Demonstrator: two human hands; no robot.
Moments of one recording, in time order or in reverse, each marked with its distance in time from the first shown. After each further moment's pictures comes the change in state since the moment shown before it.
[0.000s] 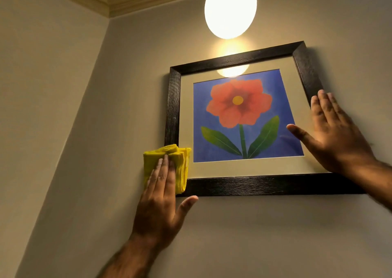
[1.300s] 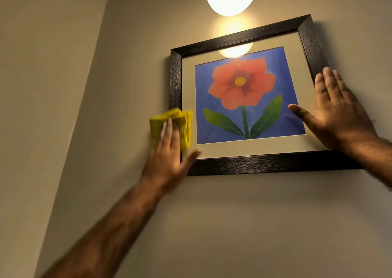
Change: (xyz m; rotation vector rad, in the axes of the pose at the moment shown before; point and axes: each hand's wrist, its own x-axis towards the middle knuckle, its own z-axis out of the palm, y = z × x) left_hand 0.056 0.000 -0.022 -0.067 -0.133 -0.075; right_hand -0.001 -0.001 0.001 -0.018 0.024 -0.009
